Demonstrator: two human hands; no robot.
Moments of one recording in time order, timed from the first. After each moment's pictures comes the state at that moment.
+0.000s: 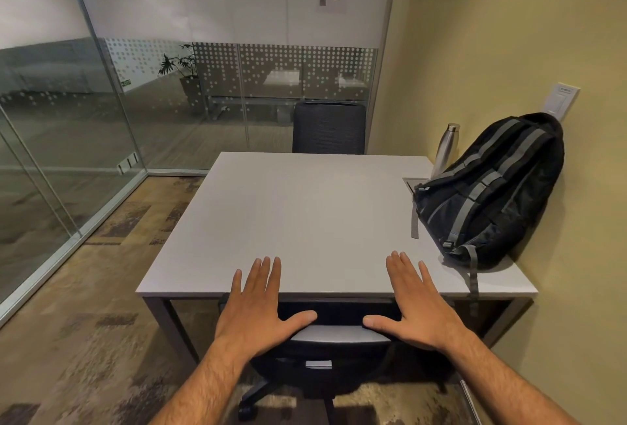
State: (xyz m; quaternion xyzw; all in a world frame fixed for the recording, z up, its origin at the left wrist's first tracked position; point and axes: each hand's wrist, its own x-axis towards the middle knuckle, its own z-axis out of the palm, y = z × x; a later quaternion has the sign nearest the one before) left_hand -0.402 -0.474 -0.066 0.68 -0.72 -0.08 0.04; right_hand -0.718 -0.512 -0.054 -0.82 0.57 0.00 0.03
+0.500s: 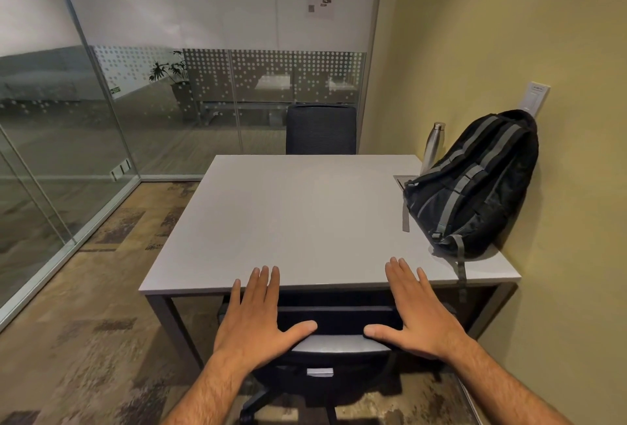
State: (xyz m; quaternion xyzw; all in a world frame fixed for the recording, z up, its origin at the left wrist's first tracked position) left_hand -0.404 -0.426 -0.062 0.68 -0.73 -0.07 0.02; right_hand -0.721 -0.456 -0.053 -0.82 0.57 -0.02 0.03
